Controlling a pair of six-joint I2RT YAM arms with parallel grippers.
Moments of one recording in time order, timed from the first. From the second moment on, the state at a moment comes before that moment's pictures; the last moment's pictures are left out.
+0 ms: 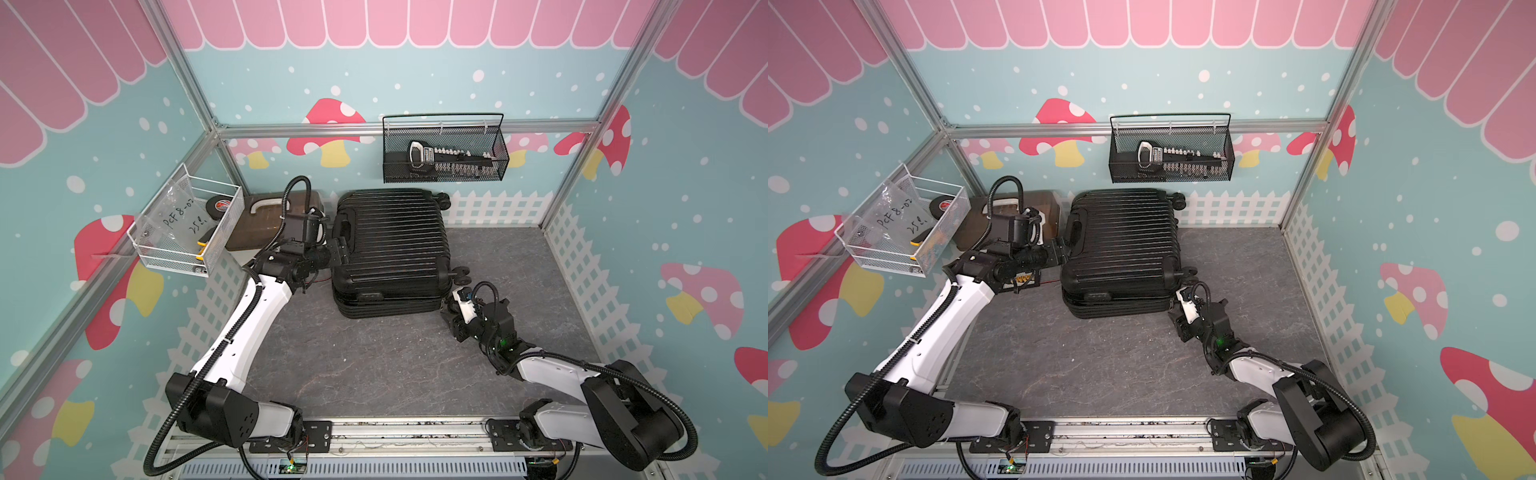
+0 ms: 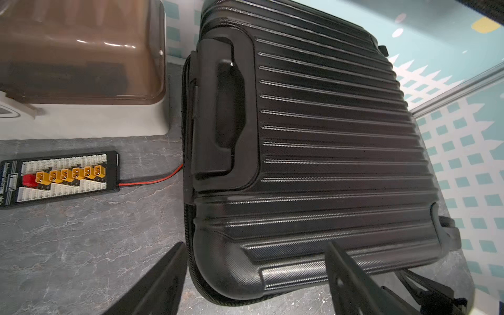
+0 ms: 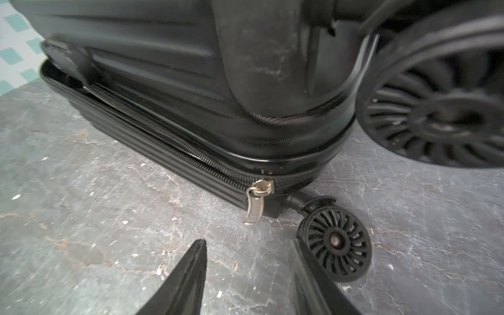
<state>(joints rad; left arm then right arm) -0.20 1.39 1.44 -0.73 0.09 -0.39 0.47 1.29 0.35 0.52 -0.14 0.00</state>
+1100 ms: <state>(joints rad) -0.08 1.69 1.60 -0.78 0.18 -0.34 0.52 1.51 0.44 0.61 0.04 -0.02</state>
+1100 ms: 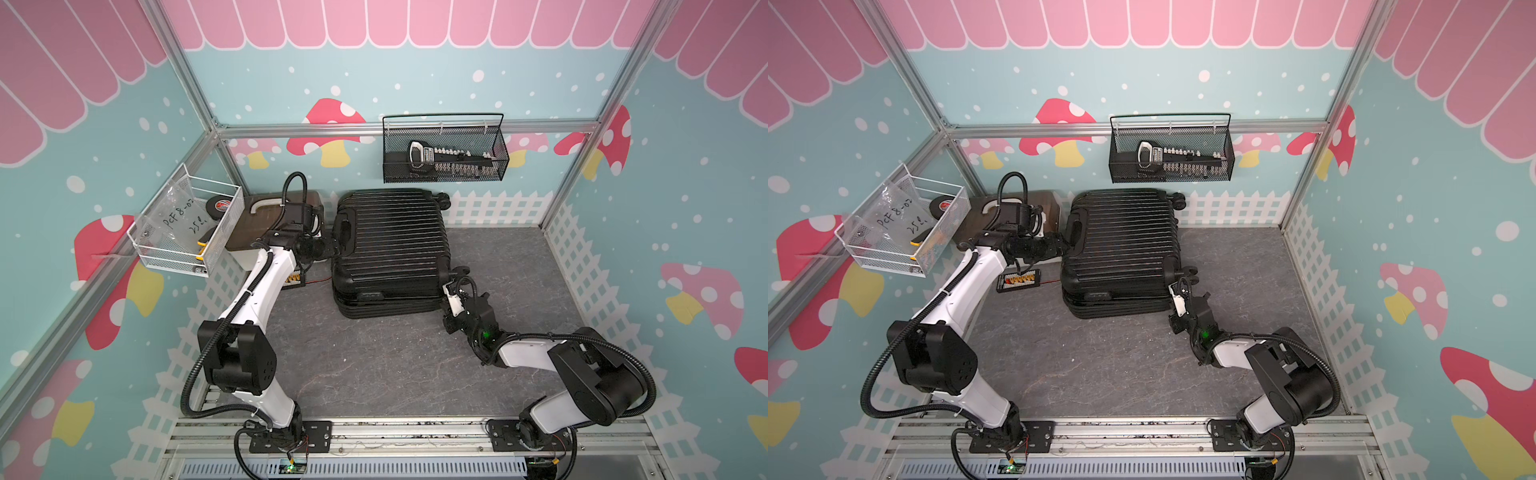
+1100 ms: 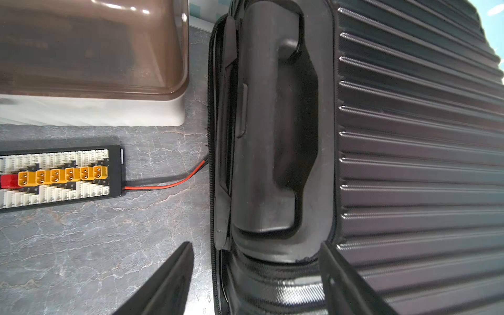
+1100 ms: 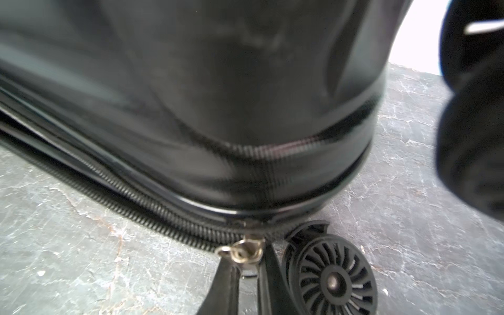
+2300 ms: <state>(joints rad) -0.06 2.03 1.89 -0.81 0.27 -0.26 0.52 1.41 0.35 0.63 -0.12 0.02</state>
